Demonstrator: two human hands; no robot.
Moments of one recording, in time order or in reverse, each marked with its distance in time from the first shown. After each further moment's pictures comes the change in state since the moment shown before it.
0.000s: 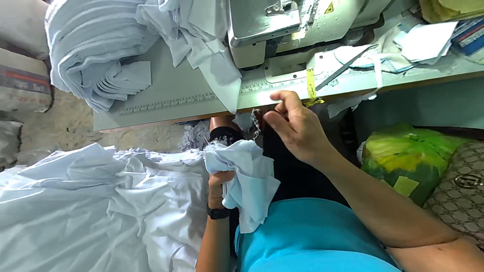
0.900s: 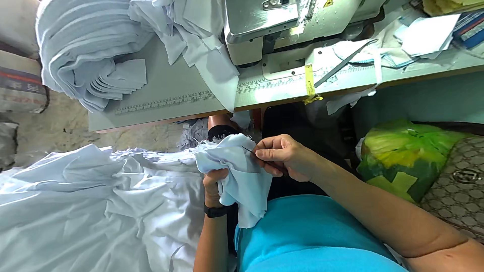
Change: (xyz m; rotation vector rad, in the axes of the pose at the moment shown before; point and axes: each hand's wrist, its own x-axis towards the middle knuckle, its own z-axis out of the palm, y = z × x) left_hand 0.005 0.006 0.006 0.023 0.018 0.049; right_hand -0.028 0.015 0.012 1.005 -0.612 0.673
